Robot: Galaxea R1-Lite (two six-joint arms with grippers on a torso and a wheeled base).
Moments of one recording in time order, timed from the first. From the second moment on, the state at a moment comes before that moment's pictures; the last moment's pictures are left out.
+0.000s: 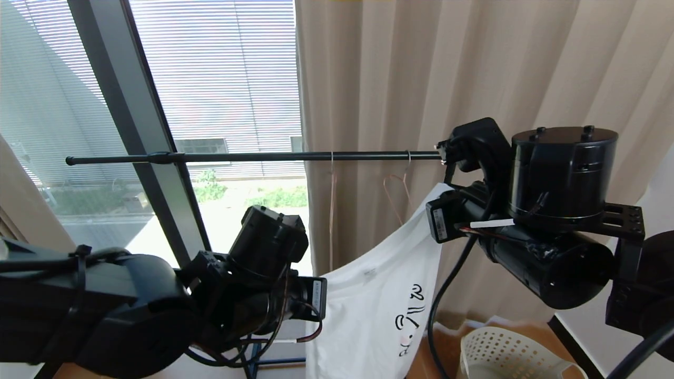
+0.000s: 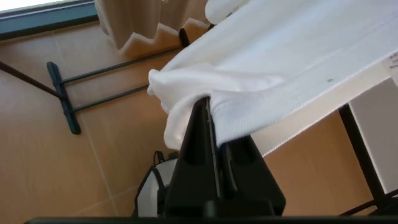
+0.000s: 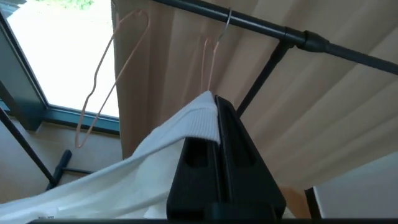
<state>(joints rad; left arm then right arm) -0.75 1.79 -0.92 -0.12 0.17 -0.43 0.76 1.66 -0.94 -0.45 -0.71 -0.08</state>
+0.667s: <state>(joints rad) -0.69 1.83 -1.23 0.14 0.25 -0.25 0.76 1.68 -0.83 -0.30 -0.72 -0.17</state>
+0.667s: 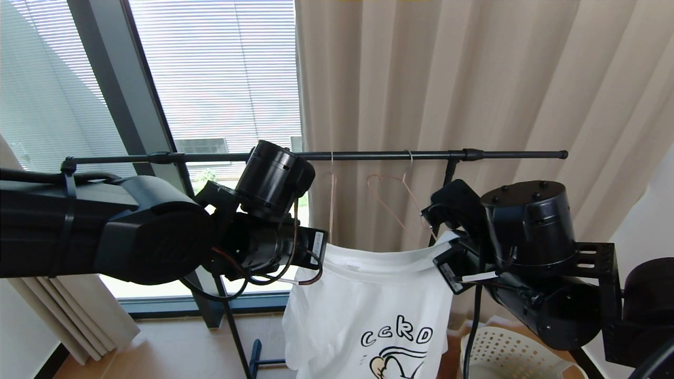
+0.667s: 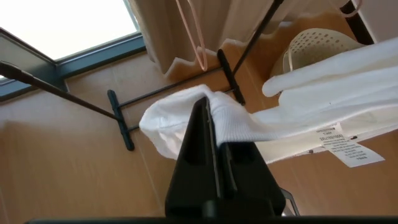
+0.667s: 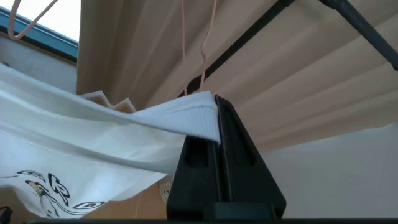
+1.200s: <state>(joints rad) -0.71 1.81 -1.22 0.14 0.25 -0.26 0.76 1.69 -0.84 -0.31 -0.74 -0.18</state>
